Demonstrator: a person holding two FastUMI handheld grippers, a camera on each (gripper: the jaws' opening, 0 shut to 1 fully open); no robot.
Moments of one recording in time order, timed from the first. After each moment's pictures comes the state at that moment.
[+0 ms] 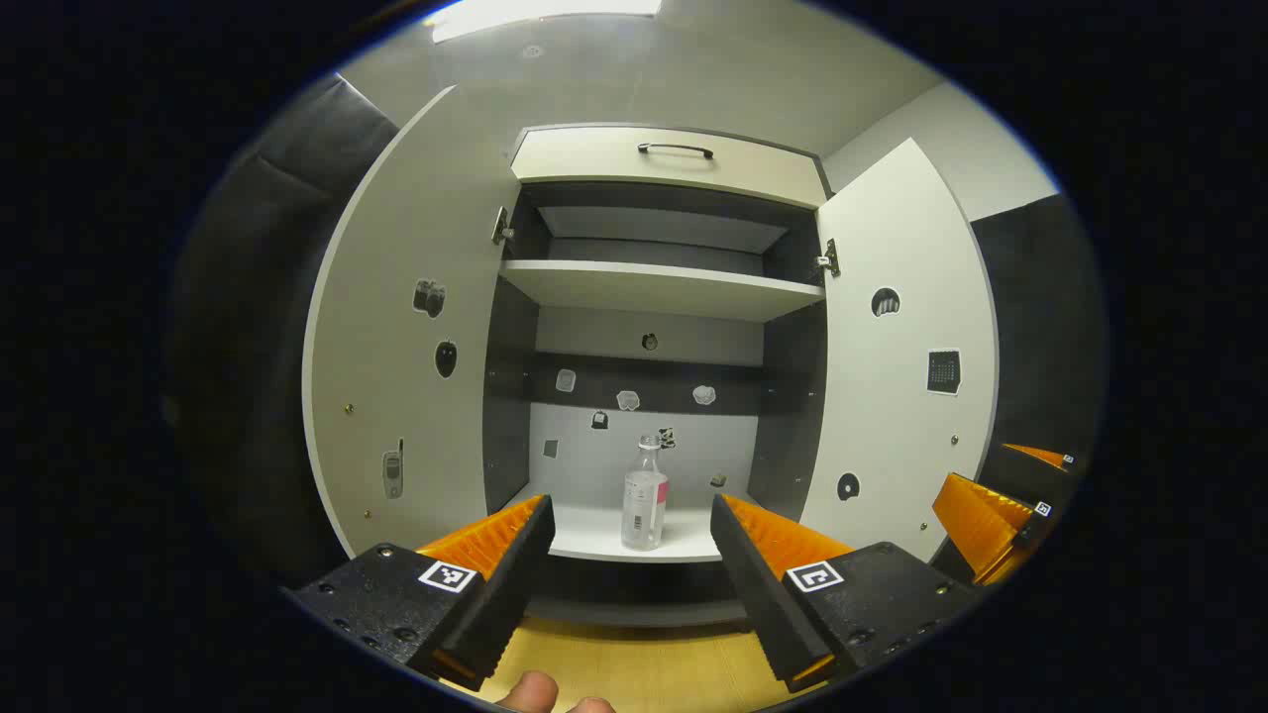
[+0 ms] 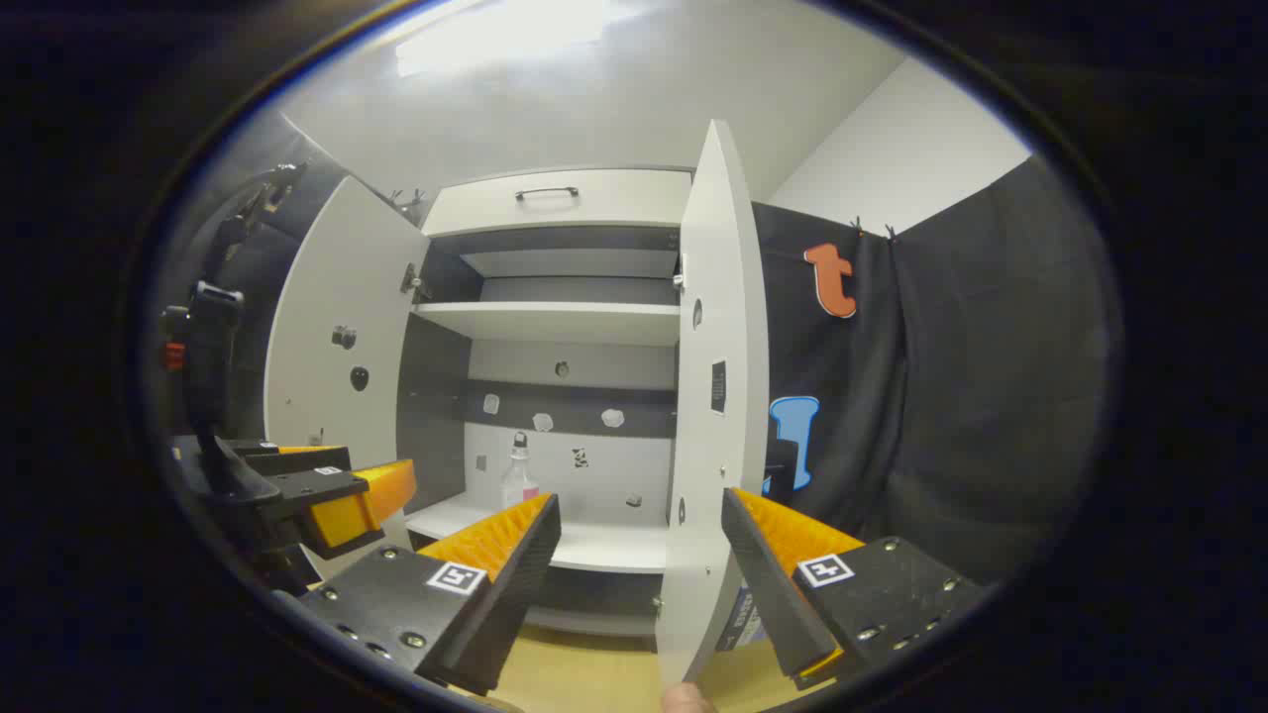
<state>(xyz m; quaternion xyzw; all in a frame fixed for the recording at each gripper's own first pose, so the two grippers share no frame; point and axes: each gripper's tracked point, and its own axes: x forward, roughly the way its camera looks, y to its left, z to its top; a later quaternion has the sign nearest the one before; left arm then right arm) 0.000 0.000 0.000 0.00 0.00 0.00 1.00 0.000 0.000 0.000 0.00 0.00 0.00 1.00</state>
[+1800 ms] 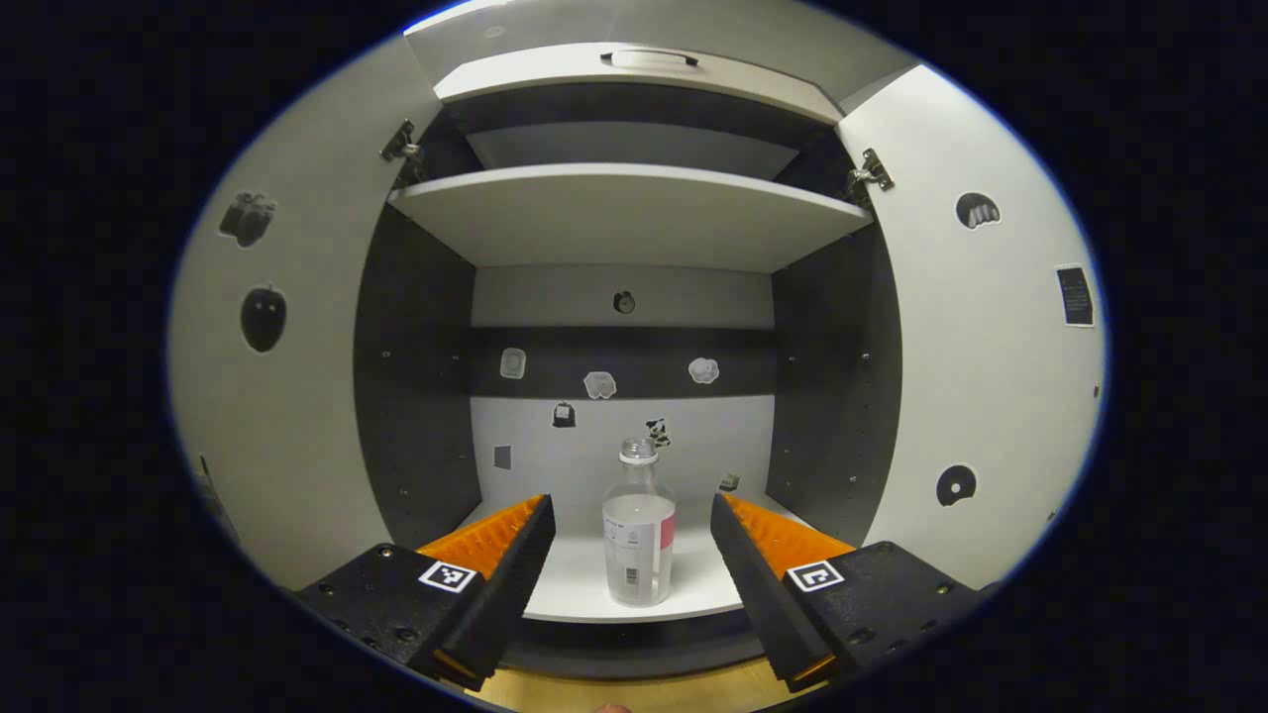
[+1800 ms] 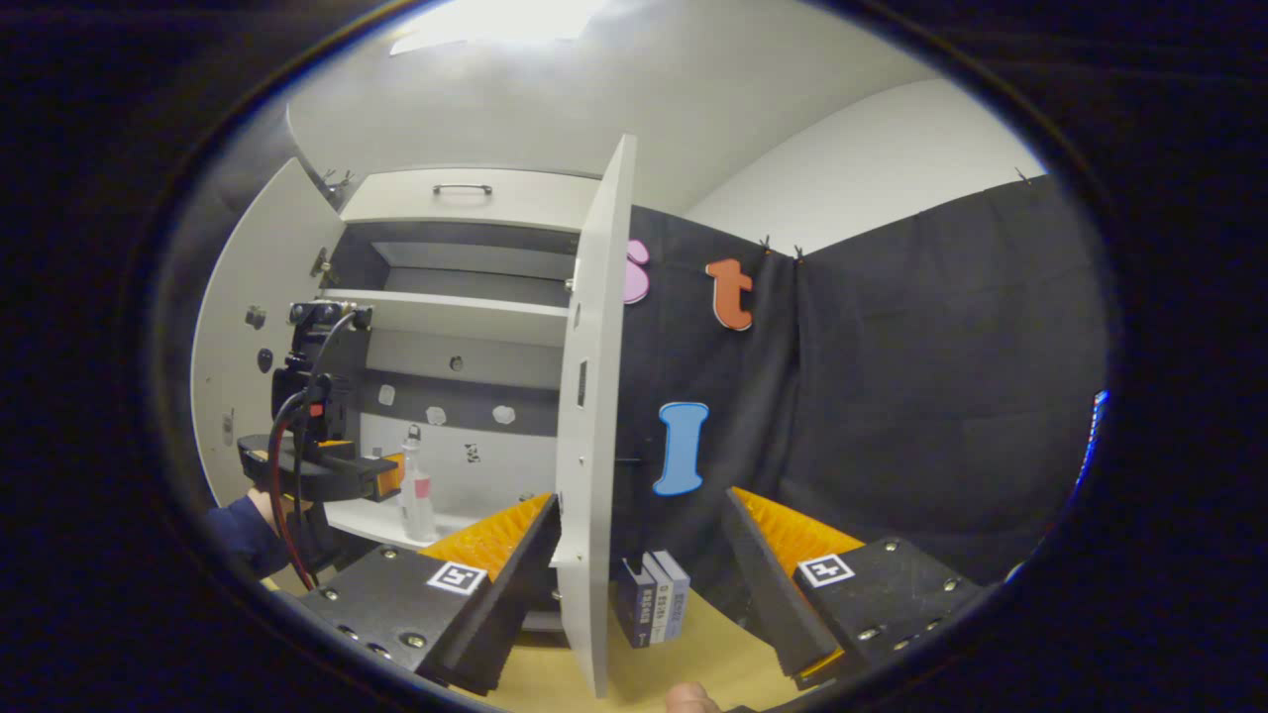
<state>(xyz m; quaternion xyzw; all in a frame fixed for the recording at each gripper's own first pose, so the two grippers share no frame) 0.194 -0.005 -0.053 0.03 0.03 -0.04 1.00 -0.042 -0.091 0.001 -0.04 -0.01 -0.18 0.98</state>
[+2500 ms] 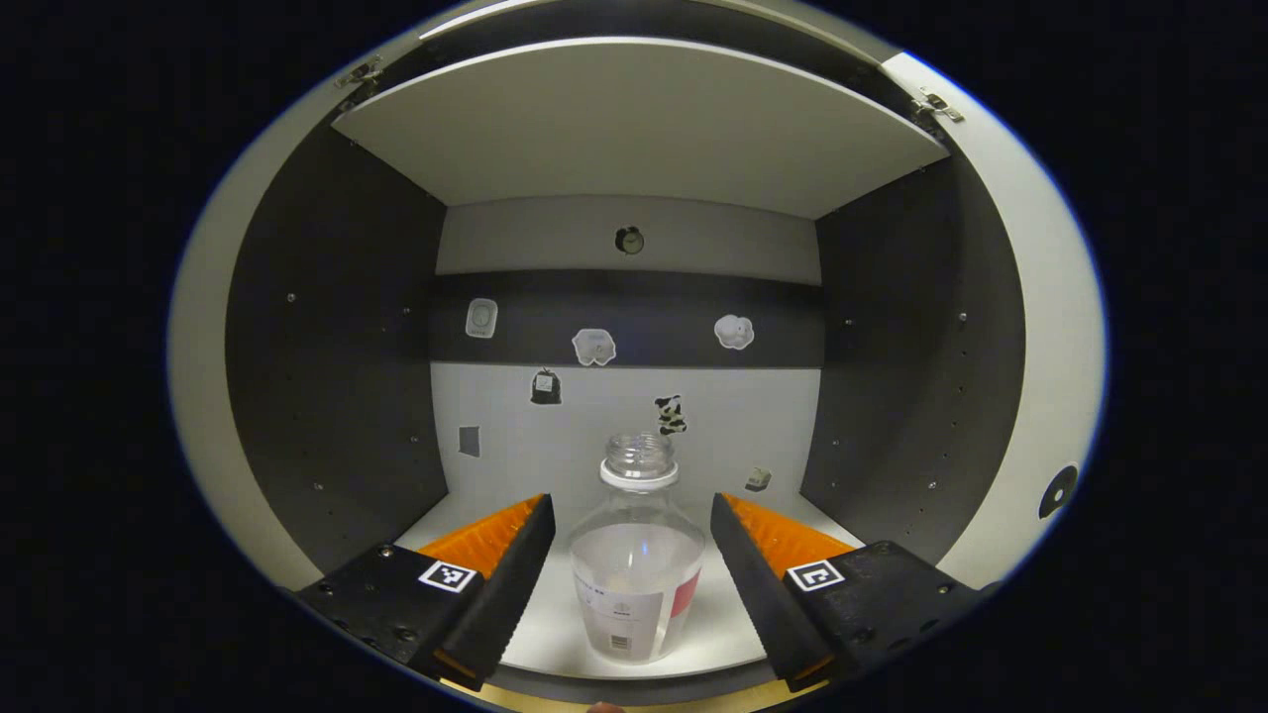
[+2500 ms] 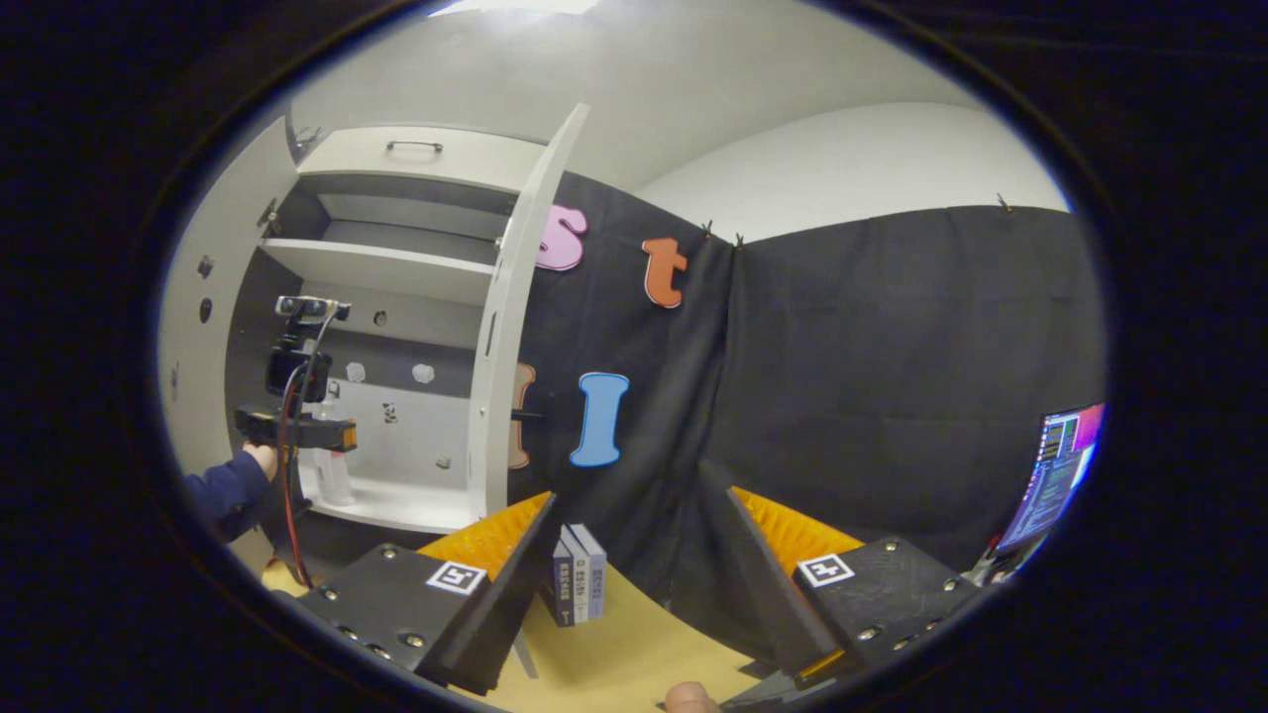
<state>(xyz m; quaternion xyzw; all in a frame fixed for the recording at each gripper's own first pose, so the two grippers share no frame) 0.294 -0.008 -0.094 0.01 0.07 -0.02 1.00 -0.066 -0.135 -0.020 -0.07 0.03 -0.26 0.96</state>
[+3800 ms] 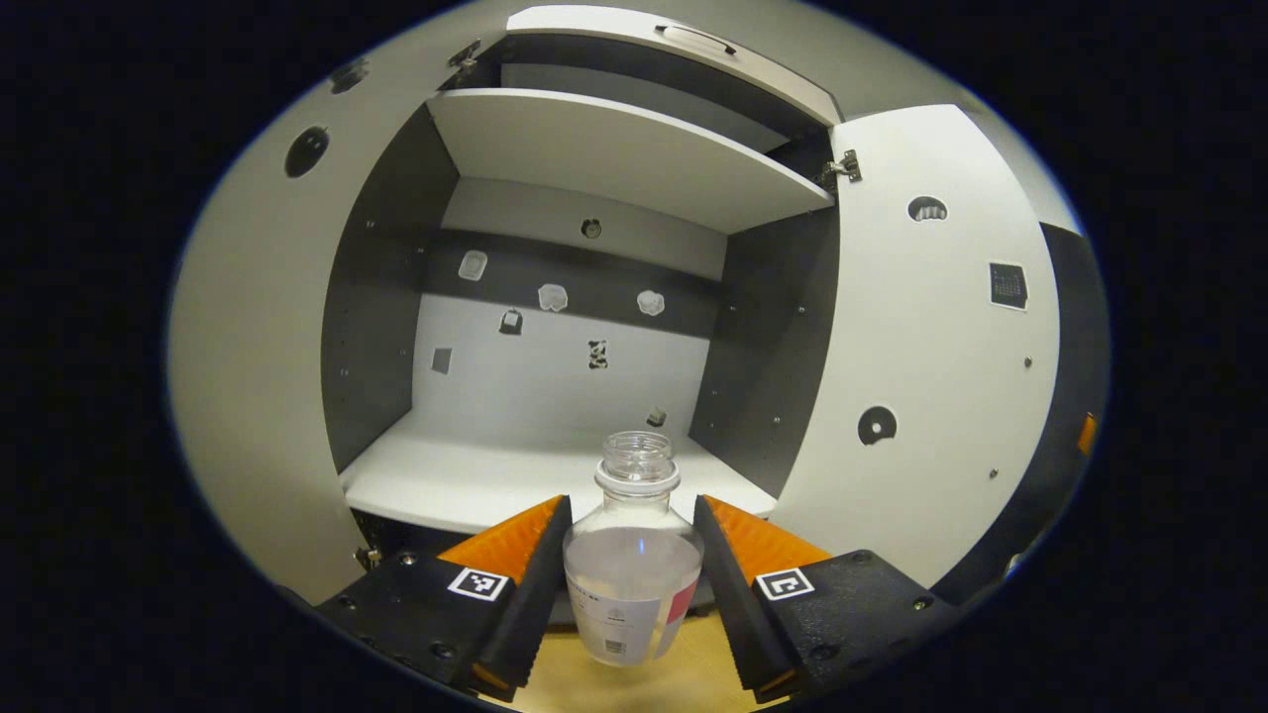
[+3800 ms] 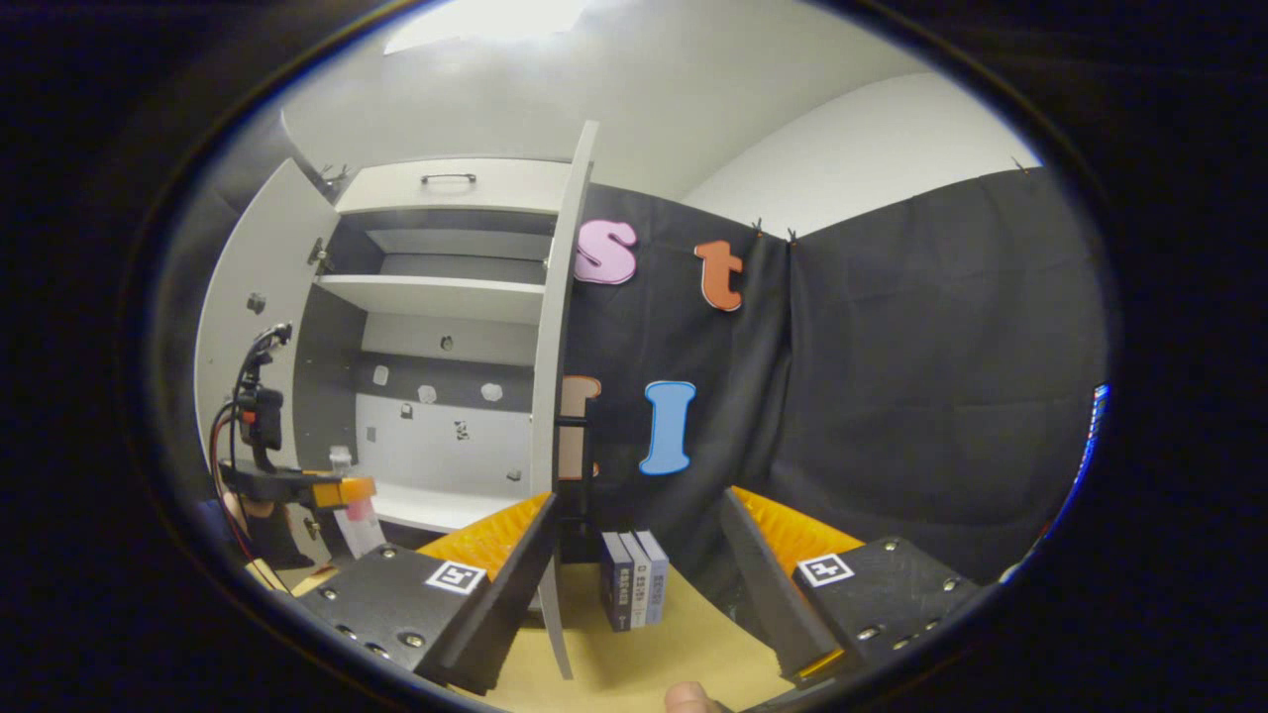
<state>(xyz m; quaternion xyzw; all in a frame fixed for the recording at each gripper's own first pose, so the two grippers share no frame) 0.103 -0.012 -0.135 -0.06 0.11 -0.16 0.98 -0.060 -0.121 -0.016 -0.03 0.01 -0.14 0.99</state>
